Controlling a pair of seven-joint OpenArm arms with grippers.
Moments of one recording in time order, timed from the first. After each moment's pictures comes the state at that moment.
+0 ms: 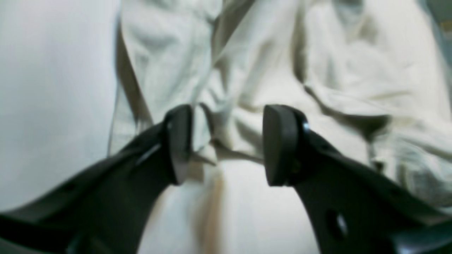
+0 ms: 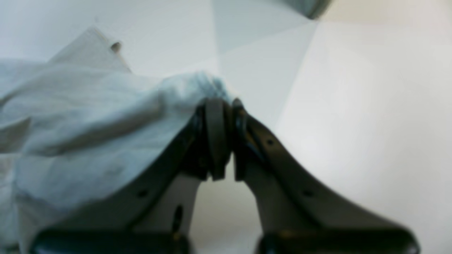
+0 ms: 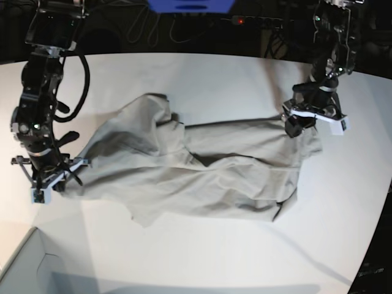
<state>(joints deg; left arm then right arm) 16.8 -15.7 -3.5 86.1 -48.6 0.6 15.3 1.1 7.3 17.9 93.5 -0.3 15.3 -36.0</state>
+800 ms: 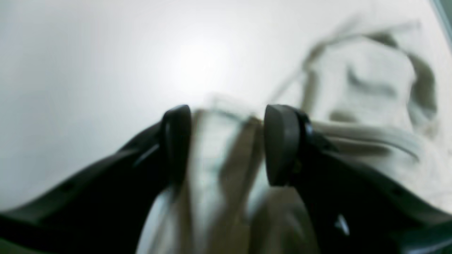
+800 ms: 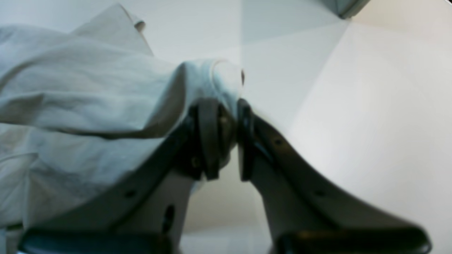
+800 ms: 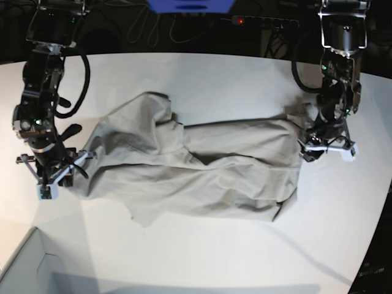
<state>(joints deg) -2.5 -15.5 -6.7 60.4 -48.2 0.5 15.3 0.1 7.1 17.7 93.5 -0.4 18.3 -36.2</state>
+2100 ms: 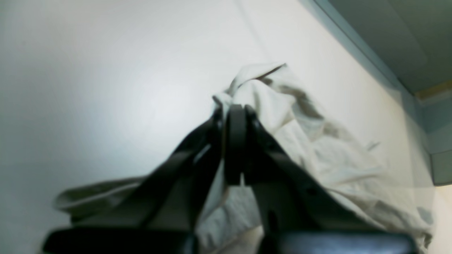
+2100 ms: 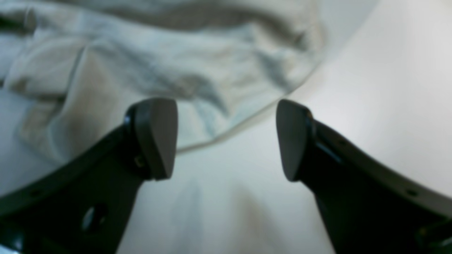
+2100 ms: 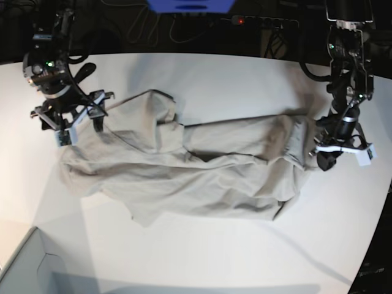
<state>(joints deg) 9.2 -15.8 -10.5 86.2 -48.4 0.5 15.2 -18.7 3.8 15.4 104.2 -0.3 21.7 -35.8</state>
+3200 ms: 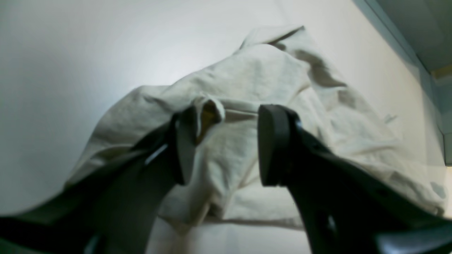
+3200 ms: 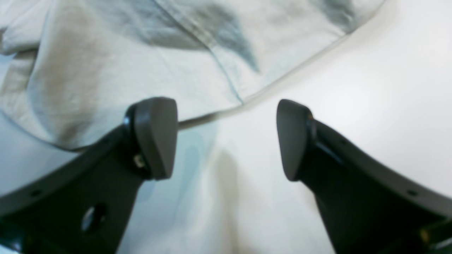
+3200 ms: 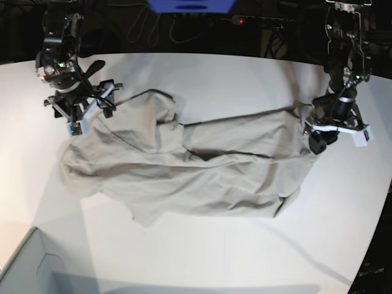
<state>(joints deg) 15.3 -15.7 -10.5 88.5 -48.4 0.6 15.1 -17.4 2.9 15.1 95.9 -0.7 21.9 -35.8</state>
